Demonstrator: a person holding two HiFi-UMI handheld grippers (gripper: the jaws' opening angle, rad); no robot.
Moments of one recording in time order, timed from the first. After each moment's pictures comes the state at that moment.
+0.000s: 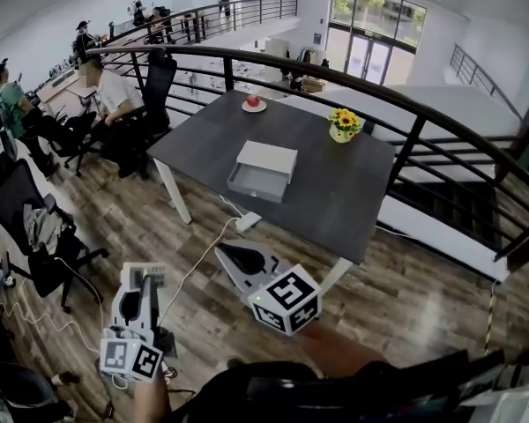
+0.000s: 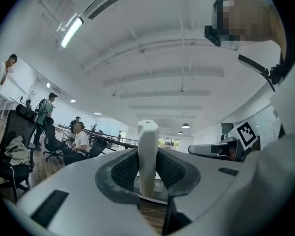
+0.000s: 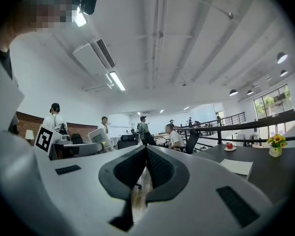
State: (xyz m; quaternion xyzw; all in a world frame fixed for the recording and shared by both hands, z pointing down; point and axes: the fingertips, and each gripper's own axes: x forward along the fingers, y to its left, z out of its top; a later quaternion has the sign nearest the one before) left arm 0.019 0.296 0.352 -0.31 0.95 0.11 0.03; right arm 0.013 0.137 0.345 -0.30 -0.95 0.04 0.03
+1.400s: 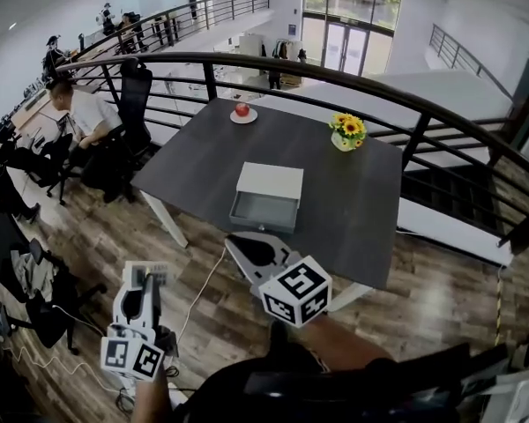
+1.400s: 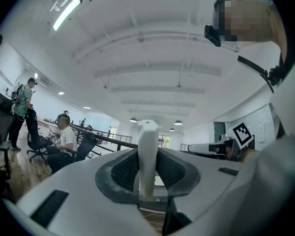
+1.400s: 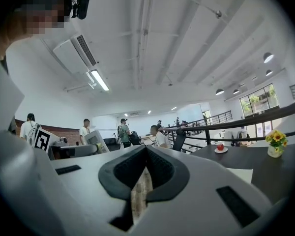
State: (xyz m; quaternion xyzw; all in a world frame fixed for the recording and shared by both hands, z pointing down) left arm -0.205 0.261 0.358 -0.37 0.92 0.10 0.01; right arm -0.197 0.084 0.354 -0.23 -0.97 0.07 0.03
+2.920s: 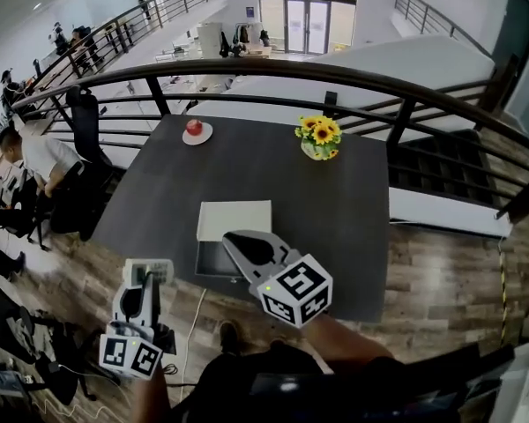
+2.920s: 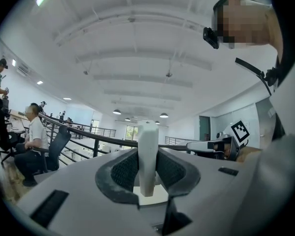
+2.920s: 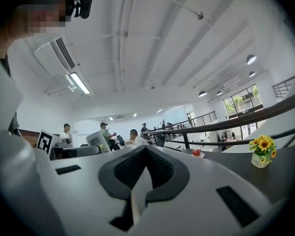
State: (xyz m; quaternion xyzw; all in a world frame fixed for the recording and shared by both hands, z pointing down) left arm -0.388 0.021 0.362 -0.46 0.88 0.07 -0.03; right arm -0.349 -0.145 0.364 -0.15 -0.98 0.10 0.03
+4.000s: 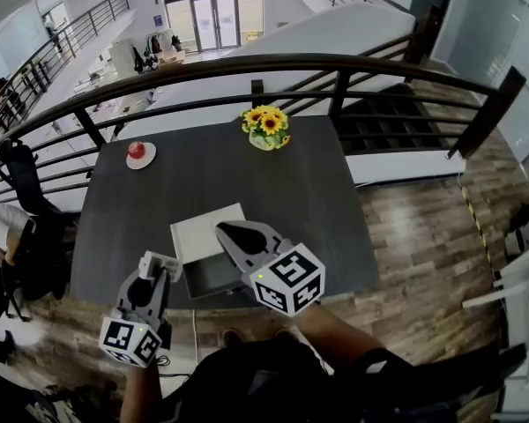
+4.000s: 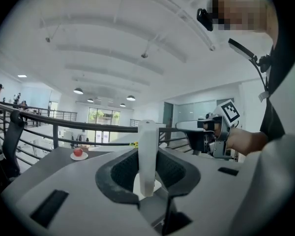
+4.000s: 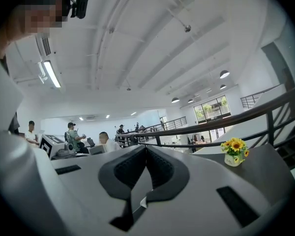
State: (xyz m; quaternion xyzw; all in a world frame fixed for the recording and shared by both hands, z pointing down) left arm -0.463 -0.058 0.410 -0.66 0.75 -0.01 -0.09; right arm -0.394 -0.182 0.376 0.03 -0.99 0.11 0.02
